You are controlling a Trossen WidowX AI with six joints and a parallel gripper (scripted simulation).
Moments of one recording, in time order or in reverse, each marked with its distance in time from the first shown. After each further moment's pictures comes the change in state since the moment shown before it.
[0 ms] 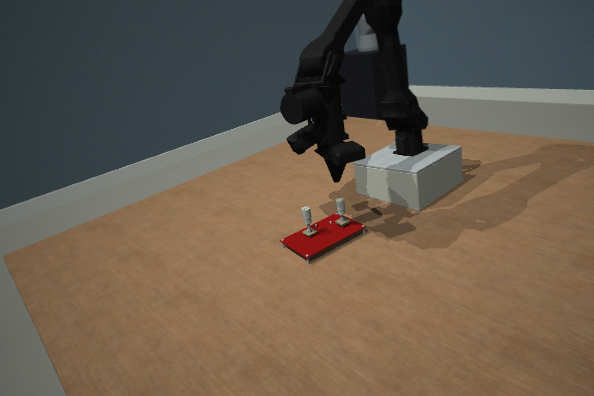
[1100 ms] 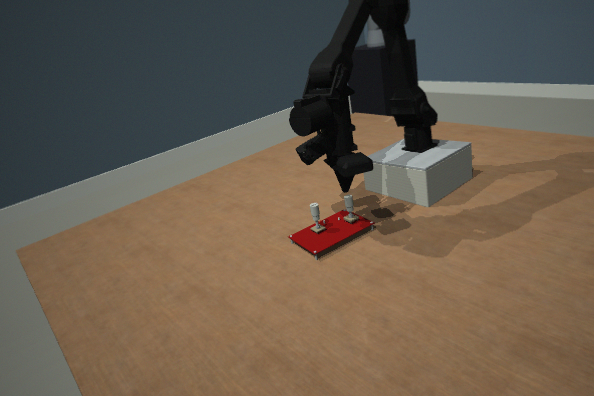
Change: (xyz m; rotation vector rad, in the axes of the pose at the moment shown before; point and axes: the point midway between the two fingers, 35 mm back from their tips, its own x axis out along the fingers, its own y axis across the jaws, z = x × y) arm 0.030 0.001 0.003 0.027 -0.002 0.009
